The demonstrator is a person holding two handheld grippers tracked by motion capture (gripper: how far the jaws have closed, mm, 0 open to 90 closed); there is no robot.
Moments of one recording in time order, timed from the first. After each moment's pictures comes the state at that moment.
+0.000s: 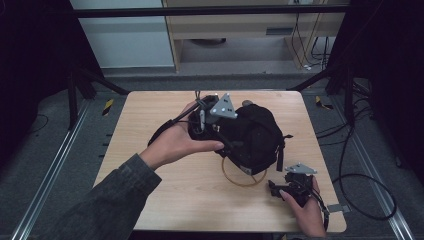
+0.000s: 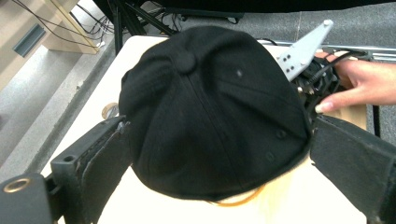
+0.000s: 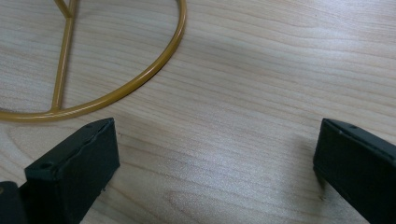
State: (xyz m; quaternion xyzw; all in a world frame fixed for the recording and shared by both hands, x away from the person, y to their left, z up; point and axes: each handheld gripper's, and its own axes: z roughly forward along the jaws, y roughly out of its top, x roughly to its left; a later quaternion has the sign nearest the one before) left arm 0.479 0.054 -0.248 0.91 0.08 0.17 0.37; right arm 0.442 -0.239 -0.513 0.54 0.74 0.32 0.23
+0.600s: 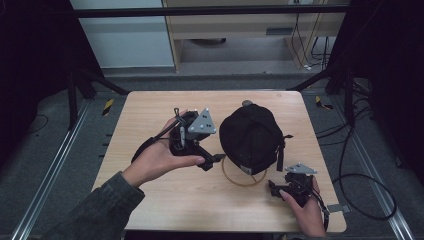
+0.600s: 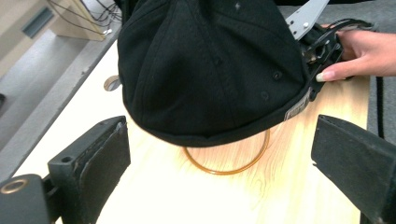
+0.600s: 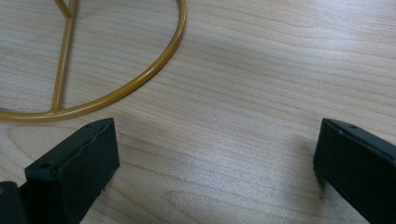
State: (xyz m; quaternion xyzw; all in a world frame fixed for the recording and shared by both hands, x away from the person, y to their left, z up) left arm 0.461 0.090 -0.272 0.90 0.11 0.18 0.37; right arm 0.442 -0.240 -0.513 0.54 0.74 0.32 0.23
